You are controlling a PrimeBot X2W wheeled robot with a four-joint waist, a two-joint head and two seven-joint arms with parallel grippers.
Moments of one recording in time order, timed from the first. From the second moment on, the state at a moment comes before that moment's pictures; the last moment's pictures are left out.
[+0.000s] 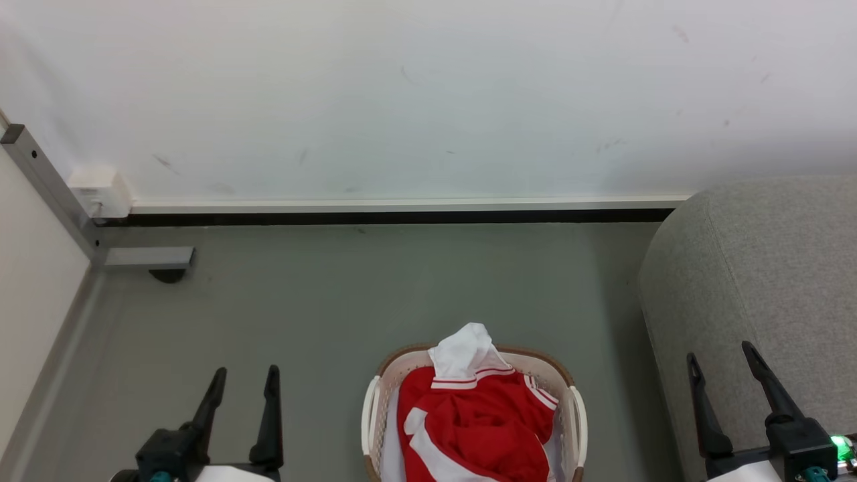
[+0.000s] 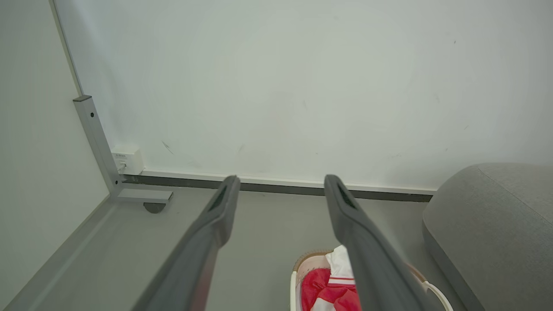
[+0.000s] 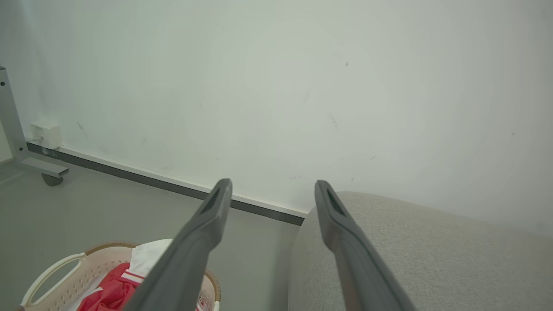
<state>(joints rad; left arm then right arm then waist) -0.05 0.05 -0.01 0.23 -0.12 -0.04 -0.26 -0.08 -0.05 -0.04 0.23 -0.09 0.13 -0.26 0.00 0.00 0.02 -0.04</state>
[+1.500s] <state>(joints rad) -0.77 0.05 -0.50 0.60 0.03 -0.13 -0.14 -0.50 -0.05 -0.03 0.08 0.12 0.13 -0.26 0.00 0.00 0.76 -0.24</state>
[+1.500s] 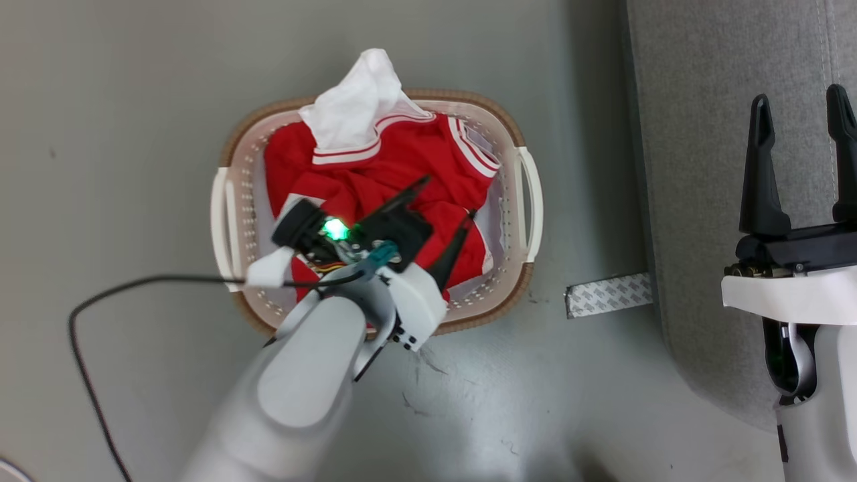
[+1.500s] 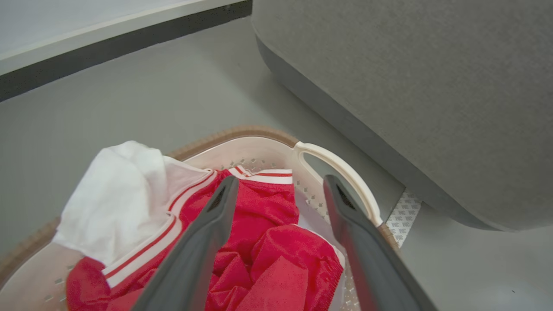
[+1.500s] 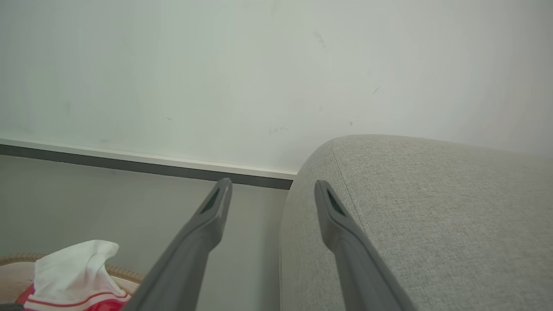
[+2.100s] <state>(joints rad) -0.99 0.05 -0.70 0.90 0.02 -0.08 0.14 -0.55 -0.05 0.00 0.03 0.19 0.13 -0.26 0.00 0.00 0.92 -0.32</state>
